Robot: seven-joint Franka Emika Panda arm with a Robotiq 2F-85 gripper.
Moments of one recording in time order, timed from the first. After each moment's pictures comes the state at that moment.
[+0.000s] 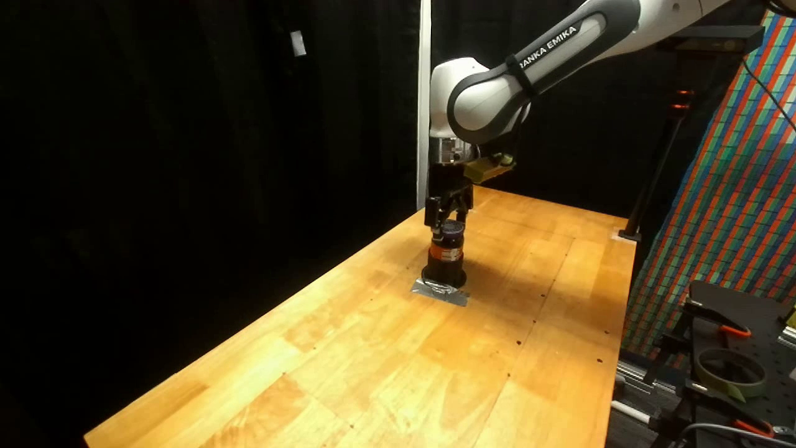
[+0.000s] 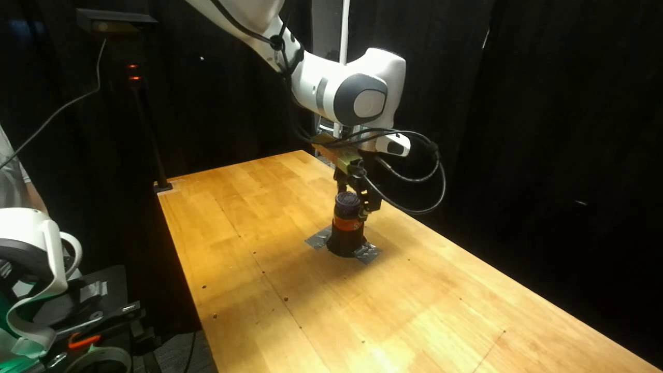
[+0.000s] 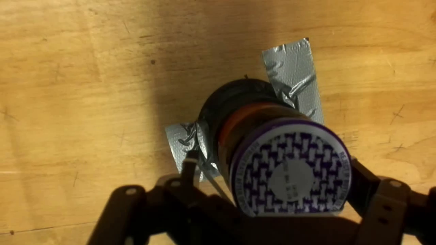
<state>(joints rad) 0.07 0.64 0.07 -1.59 0.02 2.15 0.13</state>
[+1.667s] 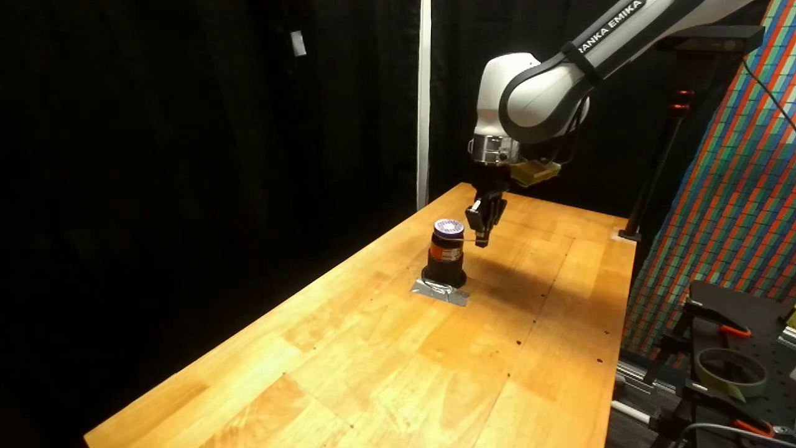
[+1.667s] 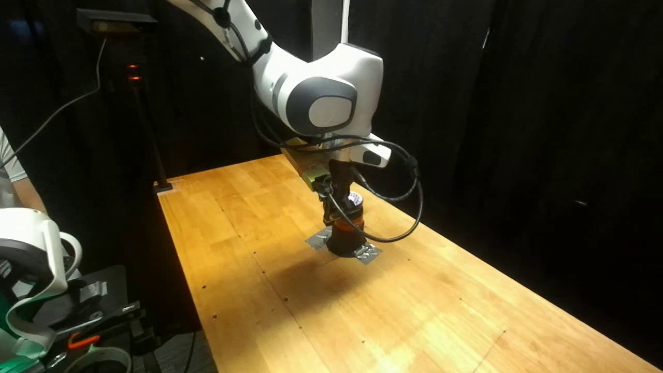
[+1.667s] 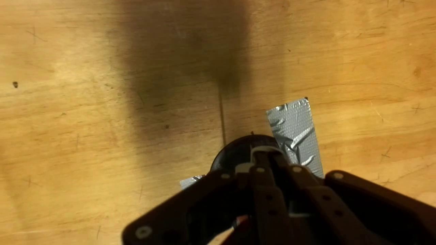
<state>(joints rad) 0.04 0.39 0.07 -2.00 0.13 2.38 0.06</state>
